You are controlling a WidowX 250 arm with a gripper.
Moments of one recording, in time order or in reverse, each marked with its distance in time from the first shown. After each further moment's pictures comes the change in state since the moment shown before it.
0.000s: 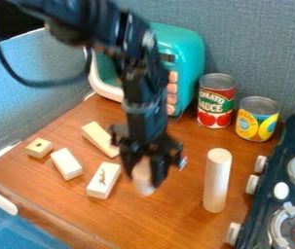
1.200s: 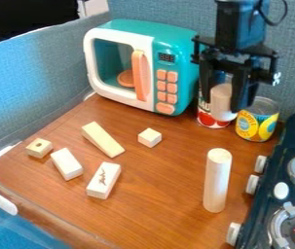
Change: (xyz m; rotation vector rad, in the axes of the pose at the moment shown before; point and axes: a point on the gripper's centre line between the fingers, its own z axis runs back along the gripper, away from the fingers) arm 0.059 -0.078 0.083 -0.042 0.088 -0.299
